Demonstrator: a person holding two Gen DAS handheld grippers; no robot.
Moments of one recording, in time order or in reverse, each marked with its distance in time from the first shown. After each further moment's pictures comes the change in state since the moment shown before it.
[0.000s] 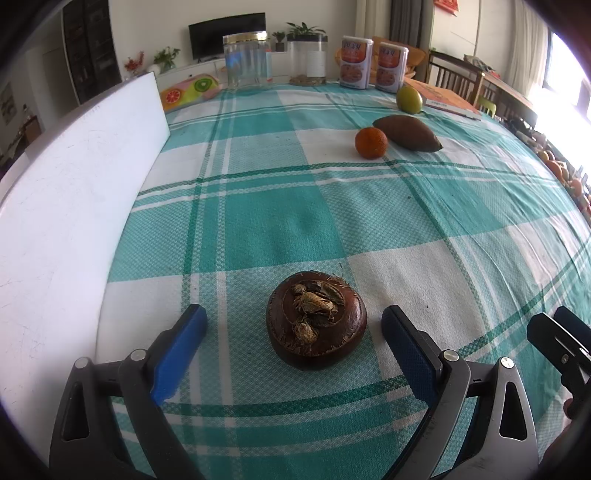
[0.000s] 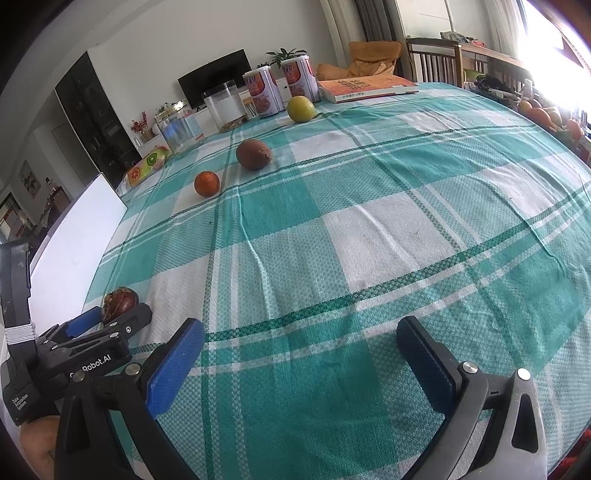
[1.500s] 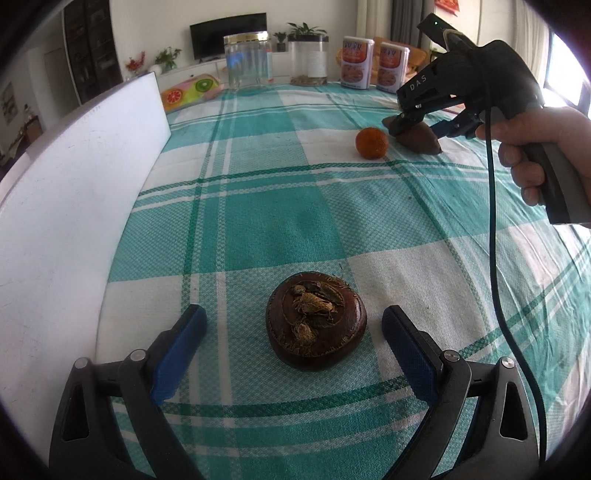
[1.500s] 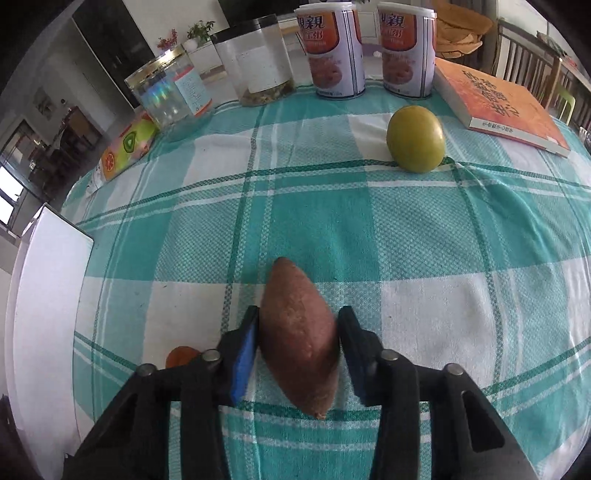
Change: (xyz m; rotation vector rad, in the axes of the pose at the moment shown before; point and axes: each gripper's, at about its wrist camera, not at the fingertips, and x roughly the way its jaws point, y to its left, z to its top) left arm 0.000 0.001 0.000 -0.001 -0.001 0.001; right arm 0.184 0.065 0.207 -0.216 0.356 0.060
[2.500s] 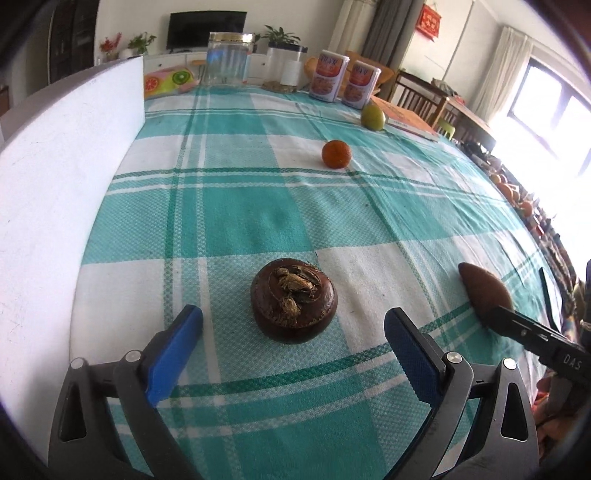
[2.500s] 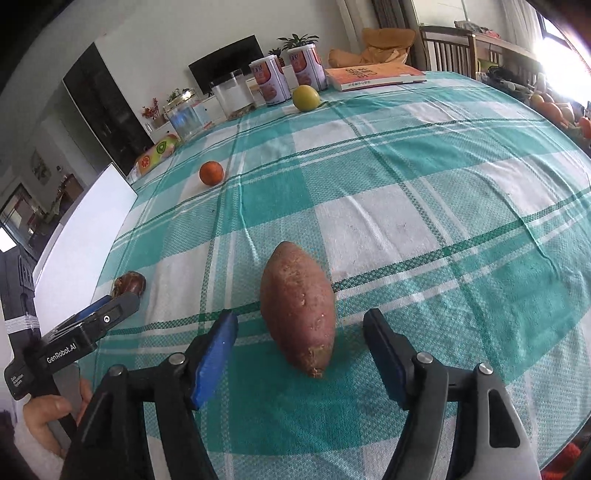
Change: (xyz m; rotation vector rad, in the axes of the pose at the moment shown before) left arm -0.017 0.022 -0.009 -0.046 -0.006 -0.248; right arm -0.115 -0.032 -0.268 0.221 -0.278 0.066
